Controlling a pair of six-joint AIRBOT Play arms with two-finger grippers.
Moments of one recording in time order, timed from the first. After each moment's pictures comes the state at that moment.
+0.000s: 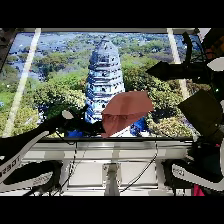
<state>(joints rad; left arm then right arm) -0.43 -1.34 0.57 0.49 -0.86 -1.37 -0.08 -1.27 1.29 -0.64 1.19 1.19</state>
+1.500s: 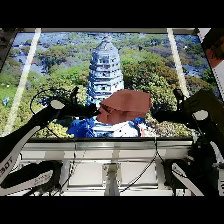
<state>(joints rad) -0.30 -1.27 0.68 0.47 -0.77 -1.27 -0.19 -0.95 0.49 -0.84 0.89 0.77</state>
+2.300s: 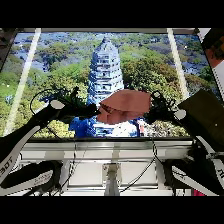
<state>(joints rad) -0.30 -1.27 0.68 0.47 -0.77 -1.27 0.07 -1.11 0.48 -0.84 0.57 0.52</state>
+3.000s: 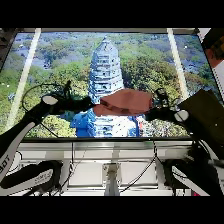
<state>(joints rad) -0.18 -1.25 0.76 0.47 -0.77 -1.26 0.07 -0.97 0.49 -0.91 0.60 0.87</state>
